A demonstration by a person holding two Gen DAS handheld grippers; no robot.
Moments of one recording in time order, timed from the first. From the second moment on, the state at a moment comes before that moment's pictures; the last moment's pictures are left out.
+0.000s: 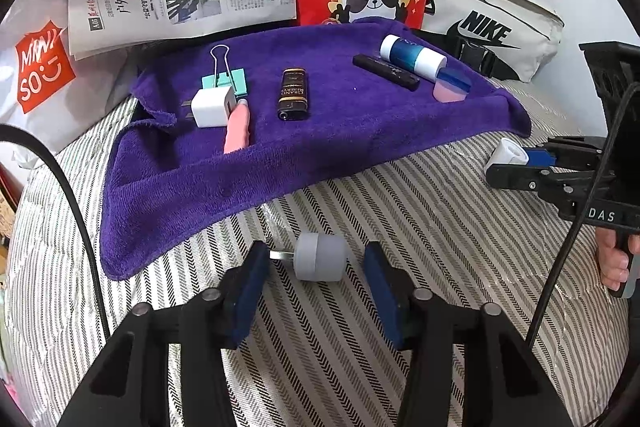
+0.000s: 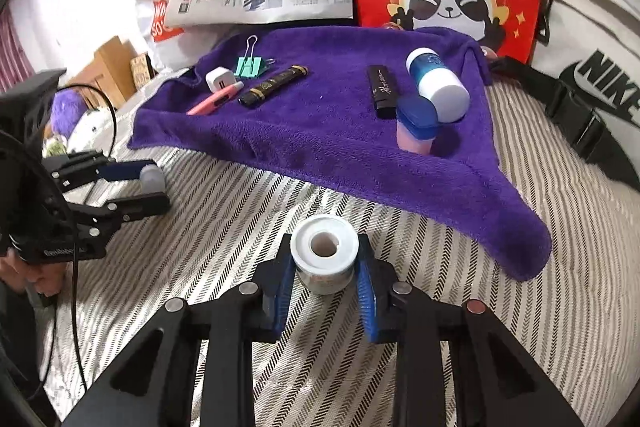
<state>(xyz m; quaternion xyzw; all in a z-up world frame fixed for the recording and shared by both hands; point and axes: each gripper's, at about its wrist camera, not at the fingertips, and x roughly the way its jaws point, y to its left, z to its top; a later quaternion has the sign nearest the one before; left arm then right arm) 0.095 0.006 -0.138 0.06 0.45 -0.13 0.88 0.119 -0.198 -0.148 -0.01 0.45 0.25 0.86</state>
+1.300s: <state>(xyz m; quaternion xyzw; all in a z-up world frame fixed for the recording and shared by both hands) 0.185 0.018 -0.095 -0.01 0.47 -0.13 0.87 0.213 -0.179 -0.104 -0.03 0.47 0.26 0.84</state>
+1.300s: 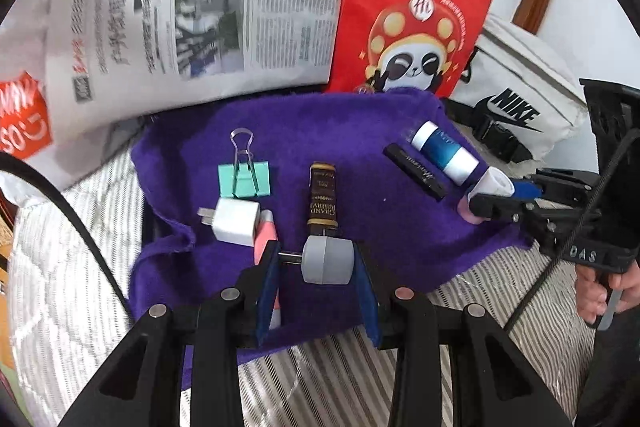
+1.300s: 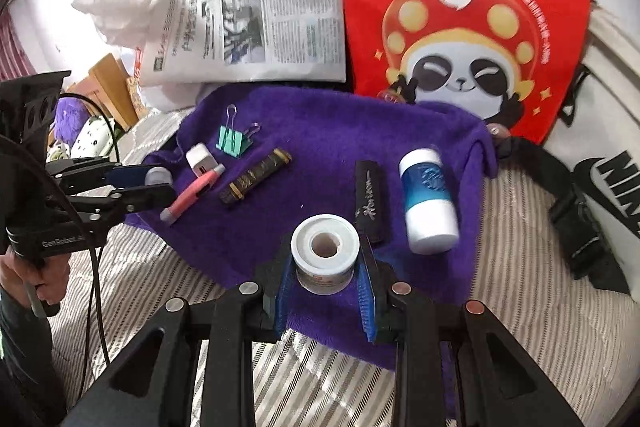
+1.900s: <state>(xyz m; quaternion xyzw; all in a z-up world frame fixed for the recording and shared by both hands) 0.198 0.008 -0.127 0.01 0.51 -0.13 0.85 0.217 -0.147 -0.131 -0.09 0.50 0.25 0.83</state>
